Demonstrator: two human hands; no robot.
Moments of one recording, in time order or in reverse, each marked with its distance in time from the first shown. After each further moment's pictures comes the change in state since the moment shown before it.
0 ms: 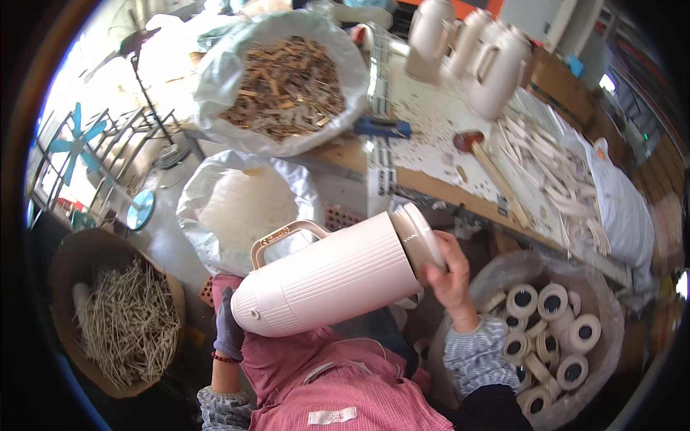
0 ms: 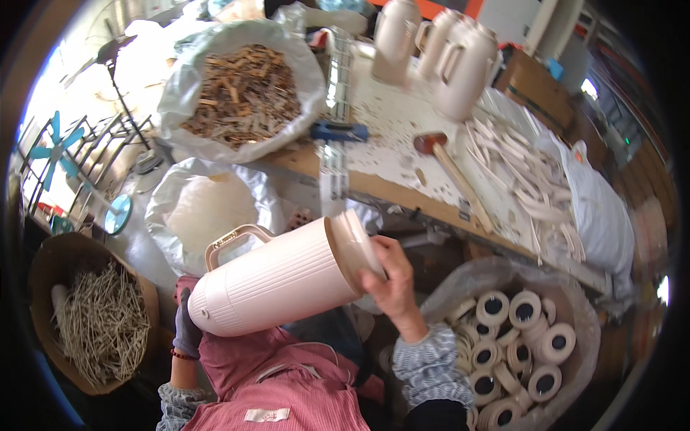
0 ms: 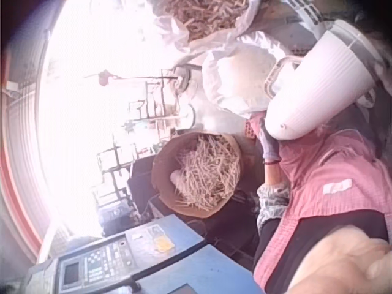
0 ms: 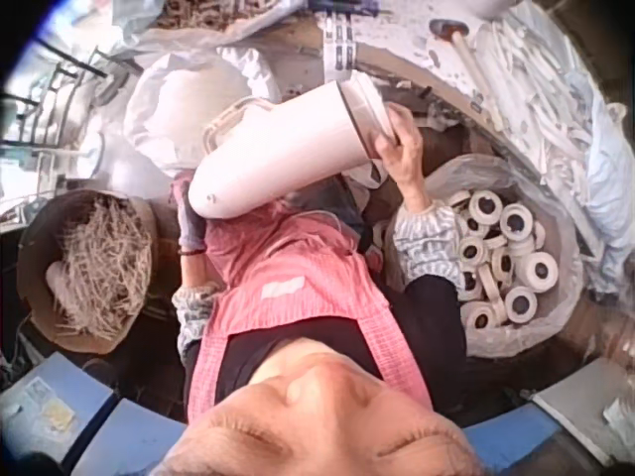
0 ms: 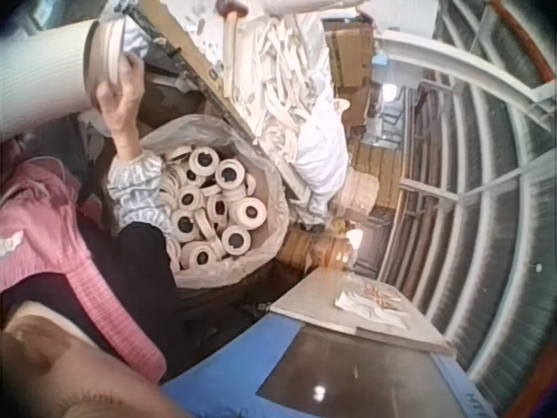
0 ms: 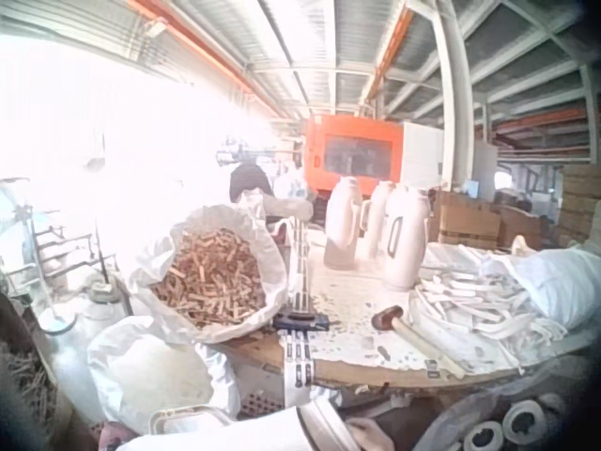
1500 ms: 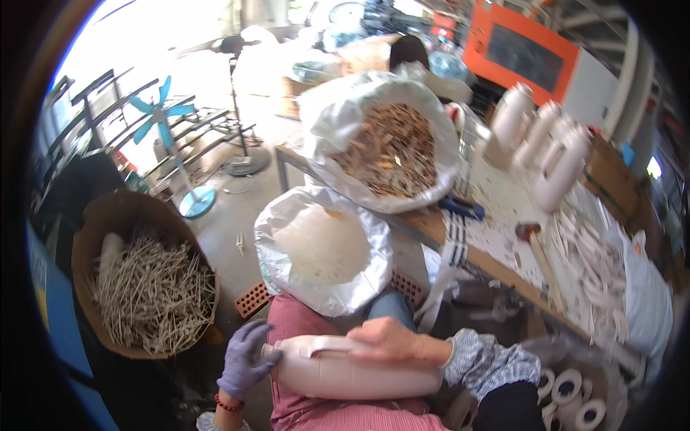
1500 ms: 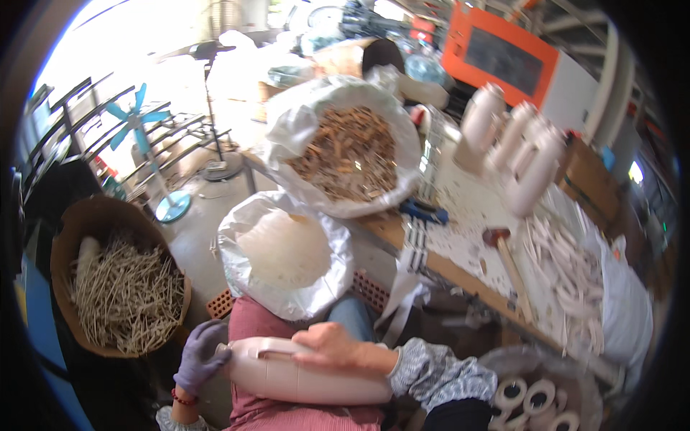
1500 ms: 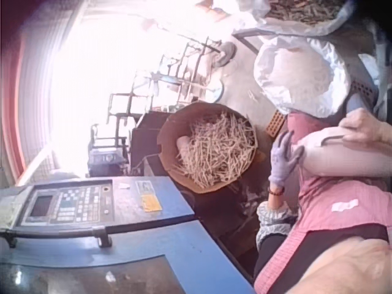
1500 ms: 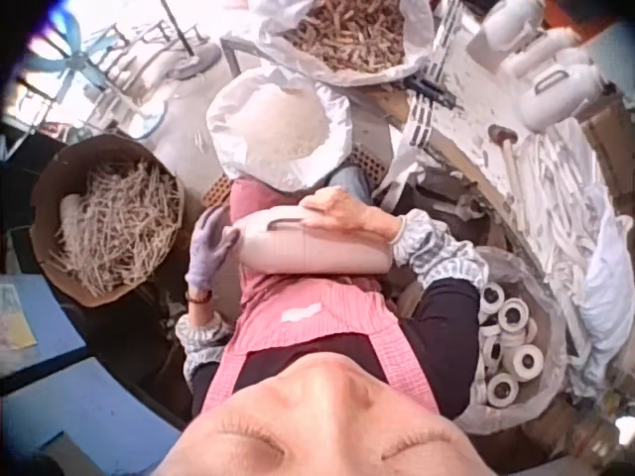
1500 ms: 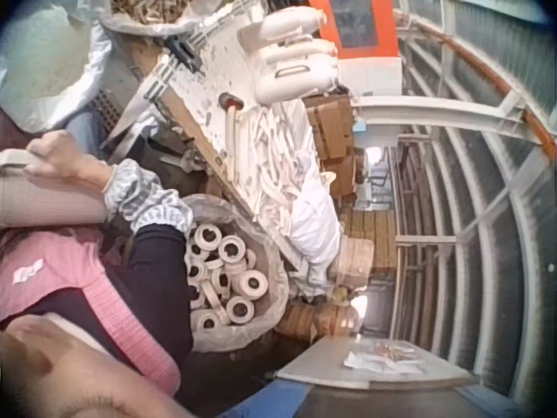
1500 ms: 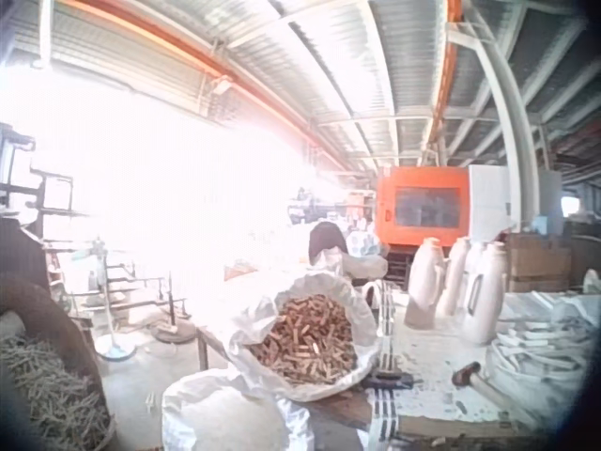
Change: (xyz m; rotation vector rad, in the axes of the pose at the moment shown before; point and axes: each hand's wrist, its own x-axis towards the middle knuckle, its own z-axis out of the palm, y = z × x) left_hand -0.119 0.096 0.021 1.264 0.063 0.737; right_hand 0.032 -0.062 0.162 0.137 -0.971 -0.394
